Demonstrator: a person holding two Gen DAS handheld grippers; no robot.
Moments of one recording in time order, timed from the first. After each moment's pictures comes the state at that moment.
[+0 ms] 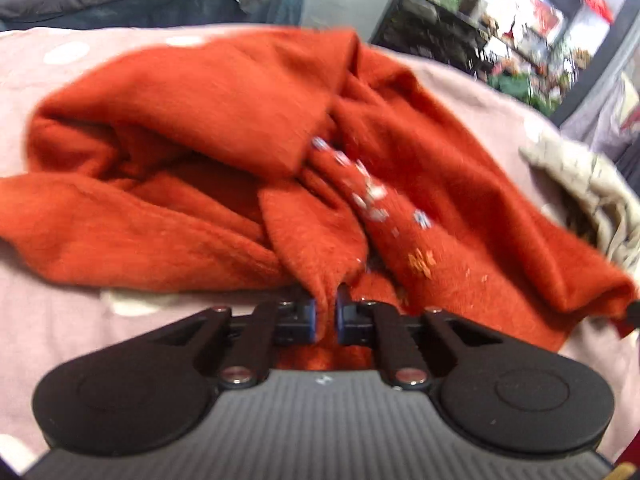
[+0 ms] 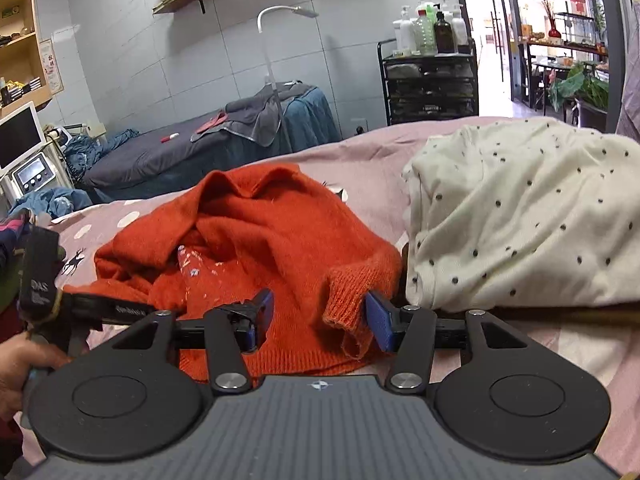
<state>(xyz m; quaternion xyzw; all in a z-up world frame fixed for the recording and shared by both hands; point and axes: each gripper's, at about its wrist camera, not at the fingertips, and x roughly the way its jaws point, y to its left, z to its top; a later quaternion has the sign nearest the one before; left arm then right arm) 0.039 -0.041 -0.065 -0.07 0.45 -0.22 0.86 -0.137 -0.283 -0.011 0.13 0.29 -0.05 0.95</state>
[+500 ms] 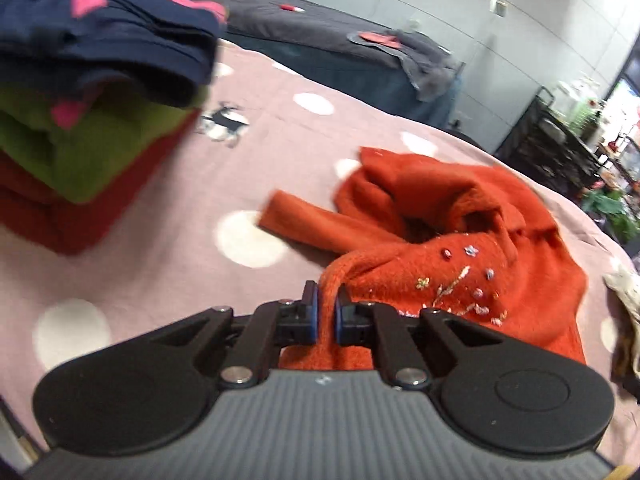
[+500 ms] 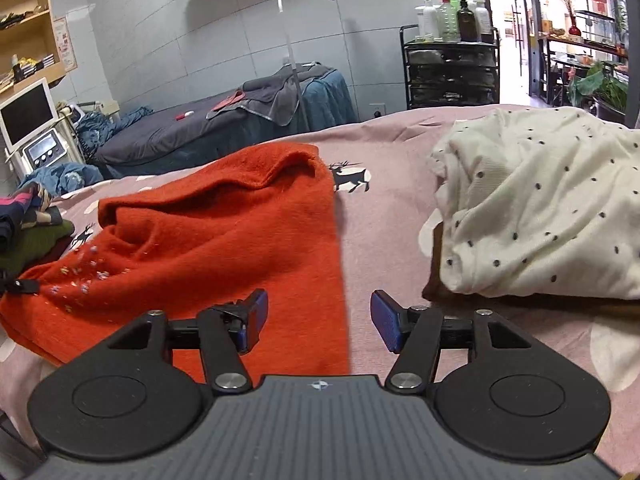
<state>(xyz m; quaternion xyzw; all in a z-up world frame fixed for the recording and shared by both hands) -0.017 0.160 -0.003 -0.14 0.41 -0.03 0.90 -0.126 -0.265 -0.021 0.12 0.31 -0.02 0.94</state>
